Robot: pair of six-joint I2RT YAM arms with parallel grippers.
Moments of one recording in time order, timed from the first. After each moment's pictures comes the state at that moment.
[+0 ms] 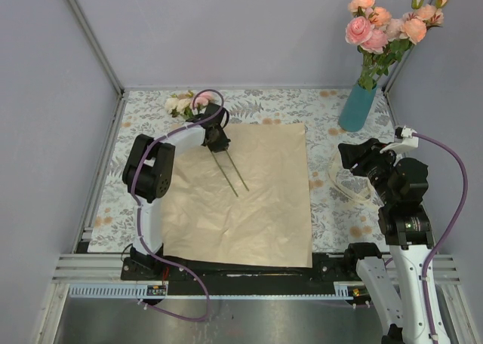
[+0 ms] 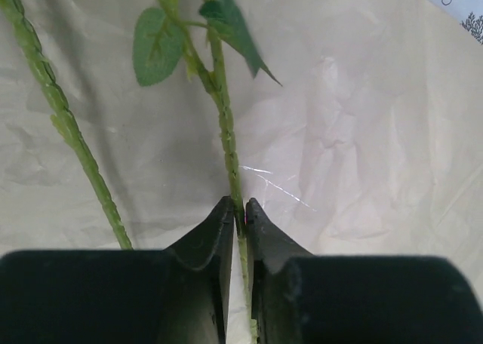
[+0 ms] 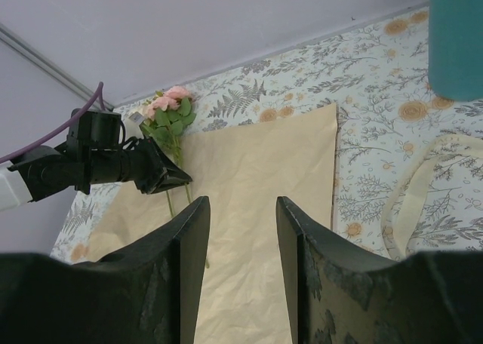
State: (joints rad) left arm -0.41 2.07 1.46 -0.42 -0.08 -0.85; right arm 0.04 0.56 0.84 -0.37 -0.21 0.49
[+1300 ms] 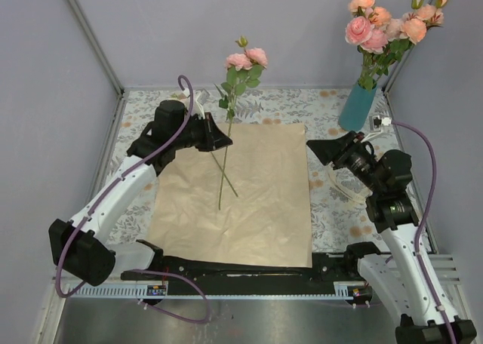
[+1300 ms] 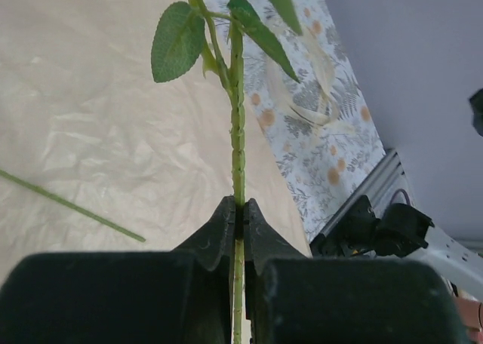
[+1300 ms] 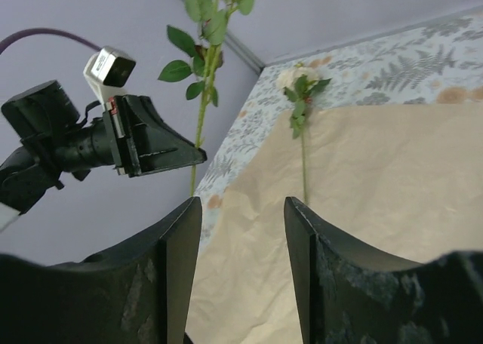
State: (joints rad) left arm -0.42 1.27 1.17 -0.37 0.44 -0.50; right arm 0.12 0.66 0.73 -0.01 -0.50 0.77
